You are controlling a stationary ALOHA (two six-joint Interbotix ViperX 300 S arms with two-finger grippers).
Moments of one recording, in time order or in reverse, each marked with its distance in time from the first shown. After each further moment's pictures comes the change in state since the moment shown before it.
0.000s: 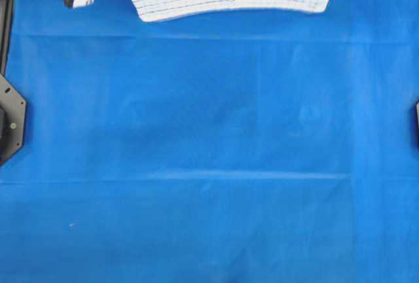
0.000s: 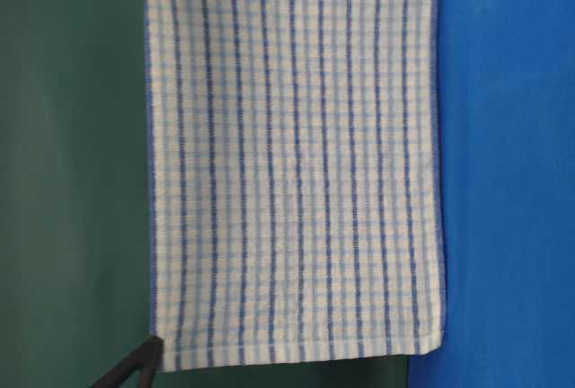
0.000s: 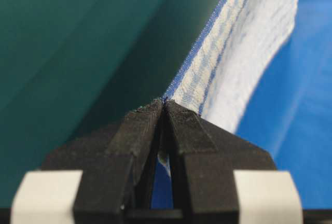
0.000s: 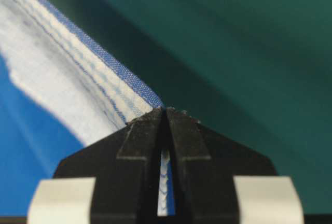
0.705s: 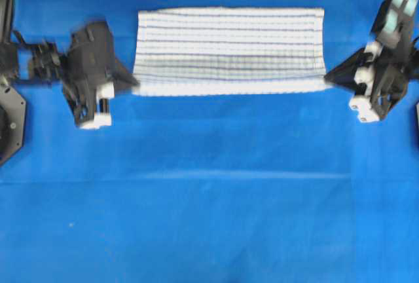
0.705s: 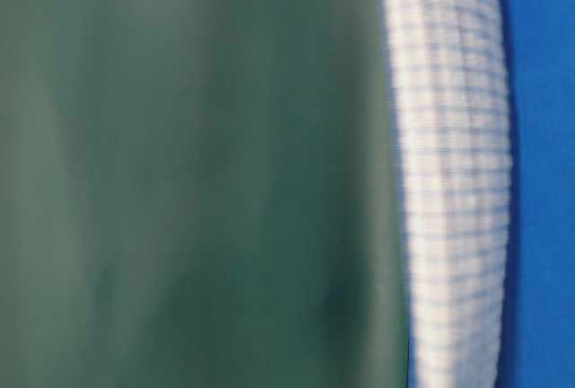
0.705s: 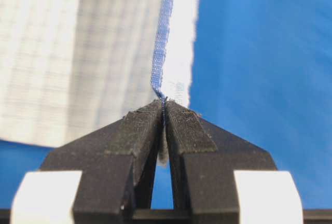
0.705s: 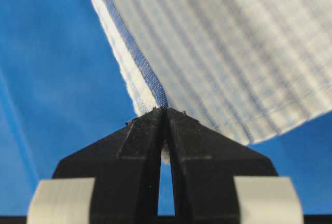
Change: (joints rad) left arm -0.463 0.193 0.244 -0.006 0.028 -0.124; right arm 0.499 0.097 0.311 0.061 -0.005 0.357
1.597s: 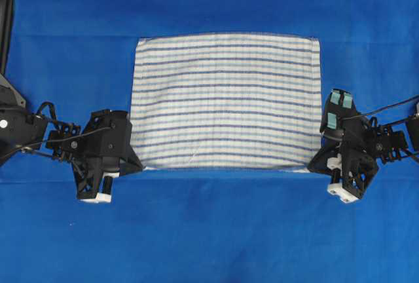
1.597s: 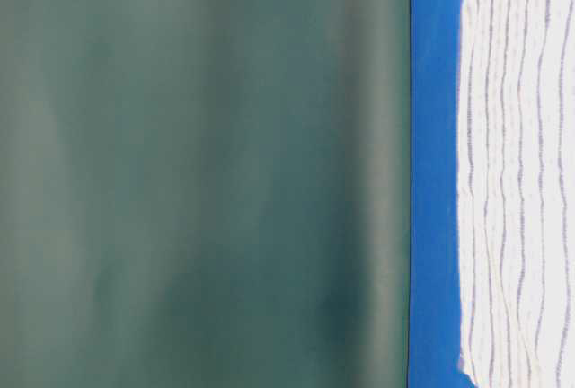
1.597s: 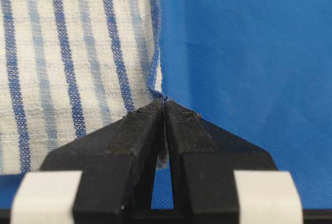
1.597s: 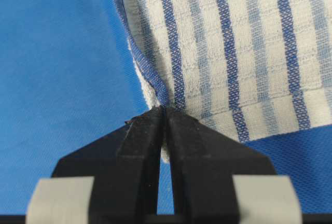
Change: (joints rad) left arm -0.379 0.267 0.038 -0.002 -0.255 -0.287; right arm 0.426 0.440 0.002 0.040 -0.291 0.250
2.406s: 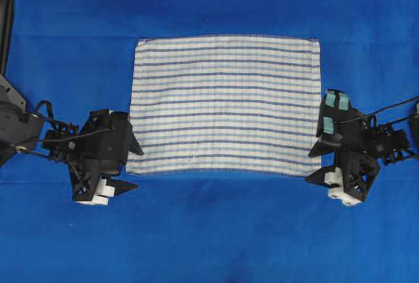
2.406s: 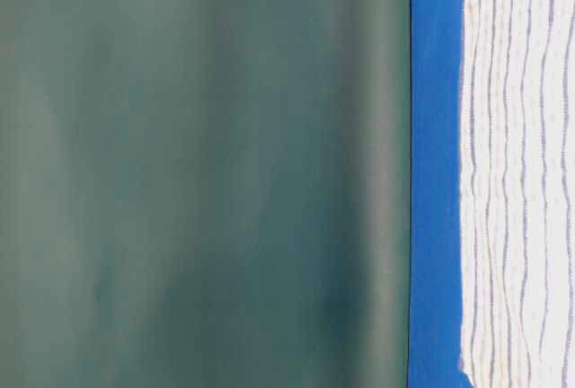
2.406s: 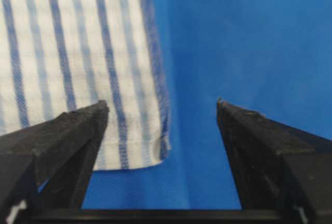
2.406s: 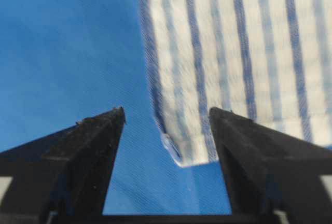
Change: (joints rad) left arm 0.003 -0.115 -0.057 0.002 0.183 0.031; right arm 0.002 -0.140 -0.104 -0.092 0.249 -0.025
